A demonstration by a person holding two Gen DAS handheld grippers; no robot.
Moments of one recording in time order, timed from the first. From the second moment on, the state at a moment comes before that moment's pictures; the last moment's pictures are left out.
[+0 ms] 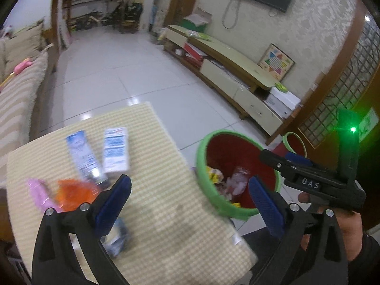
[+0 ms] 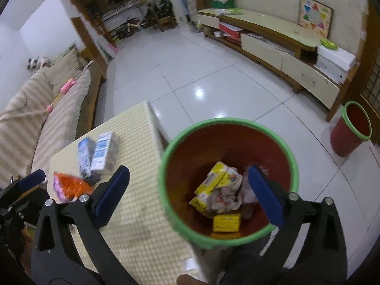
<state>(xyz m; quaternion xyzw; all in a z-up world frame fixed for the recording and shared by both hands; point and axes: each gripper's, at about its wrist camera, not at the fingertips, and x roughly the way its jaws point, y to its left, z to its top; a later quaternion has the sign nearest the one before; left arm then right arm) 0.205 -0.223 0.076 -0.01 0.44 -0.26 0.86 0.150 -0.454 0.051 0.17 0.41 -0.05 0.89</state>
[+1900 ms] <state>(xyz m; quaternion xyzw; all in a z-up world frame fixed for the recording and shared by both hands) 0.185 0.030 -0.082 -0.08 0.56 -0.09 0.82 0.210 -0.236 -0.070 0.12 0.56 0.08 0.82</state>
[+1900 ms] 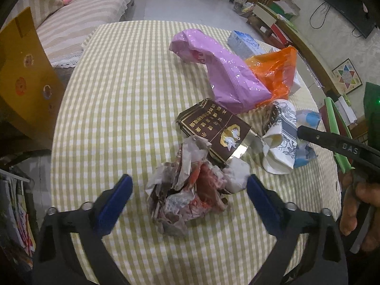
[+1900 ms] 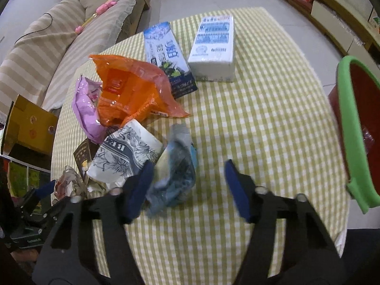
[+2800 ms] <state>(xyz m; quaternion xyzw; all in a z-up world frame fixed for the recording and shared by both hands) 0.171 0.020 -0.039 -0.04 0.54 -0.09 0.84 0.186 -0.255 -0.041 0.12 0.55 0.09 0.82</state>
